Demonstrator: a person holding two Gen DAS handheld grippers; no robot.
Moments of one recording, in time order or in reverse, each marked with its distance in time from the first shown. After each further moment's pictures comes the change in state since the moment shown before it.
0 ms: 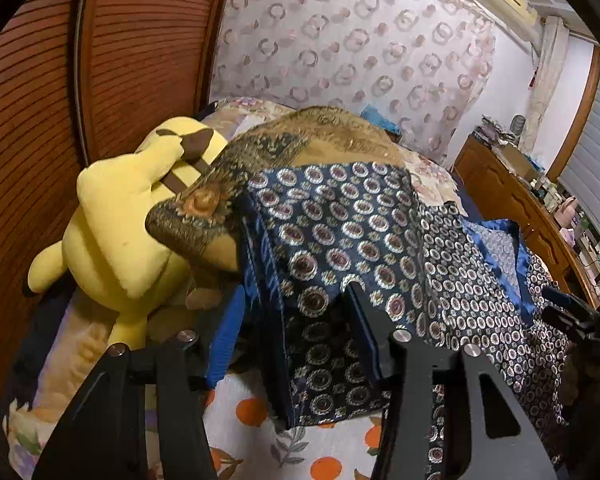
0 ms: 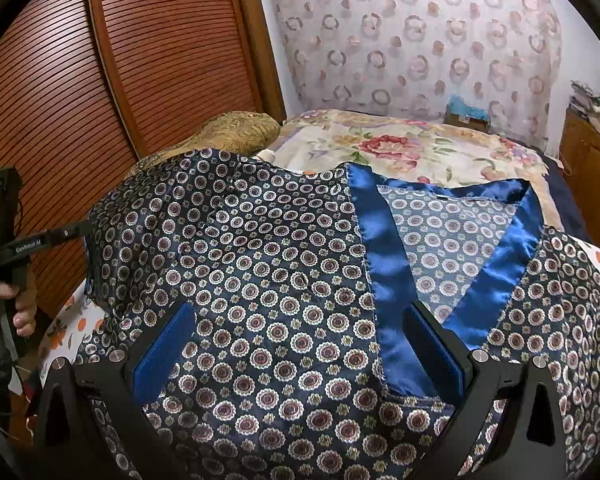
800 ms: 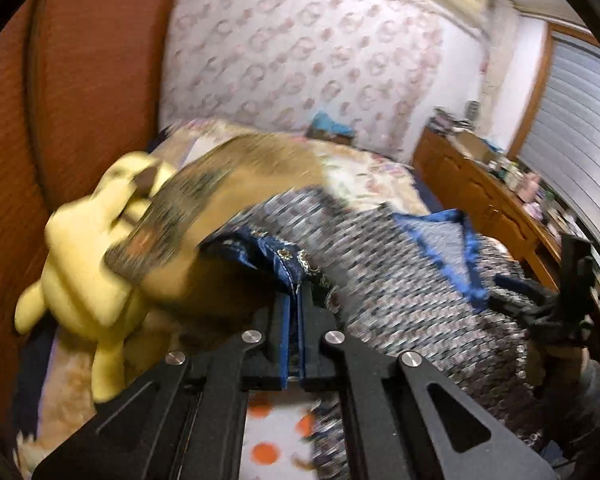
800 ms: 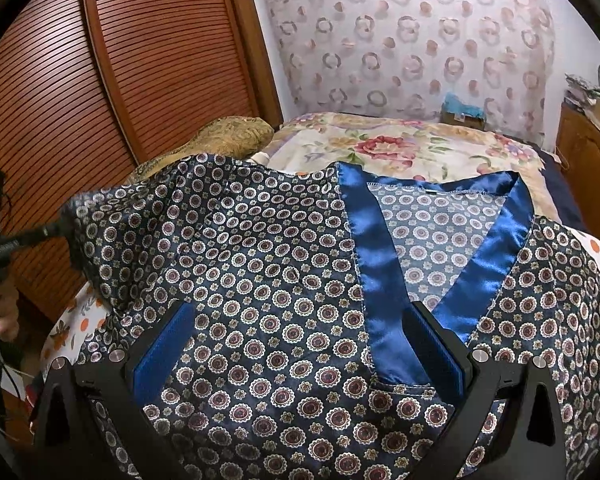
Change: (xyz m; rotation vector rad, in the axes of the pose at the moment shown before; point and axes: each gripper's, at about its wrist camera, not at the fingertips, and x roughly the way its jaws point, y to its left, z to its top) left arm -0.043 -0.054 0.022 0.157 -0.045 -0.144; right arm -0.001 -0.003 -0.005 0.020 -0.026 -0.005
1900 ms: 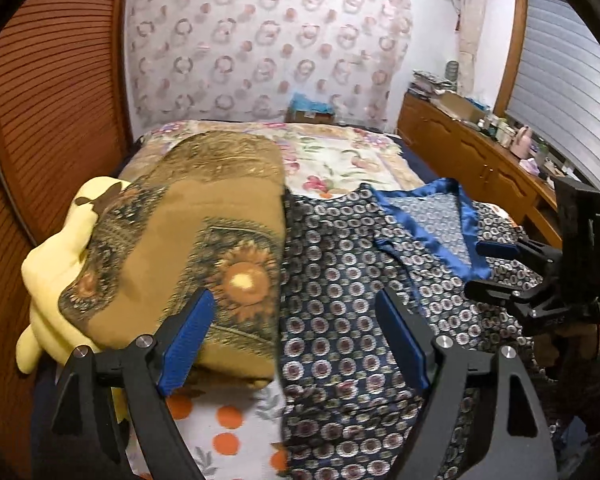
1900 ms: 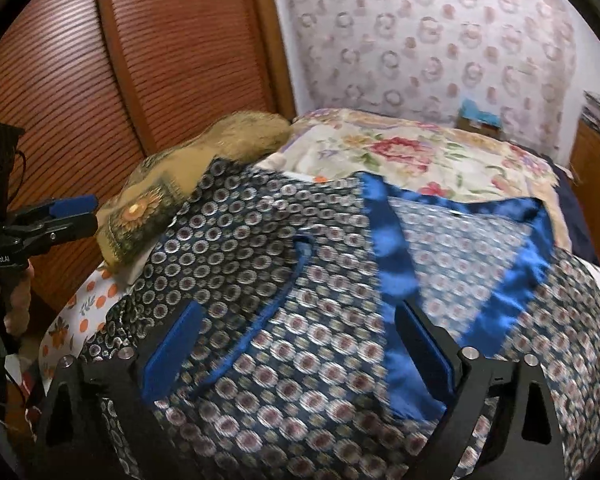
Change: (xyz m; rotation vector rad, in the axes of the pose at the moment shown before) left arm 0.039 -0.030 0.010 0.128 0.070 0.028; right arm 0.046 0.019 0.024 -0.072 0.048 0.039
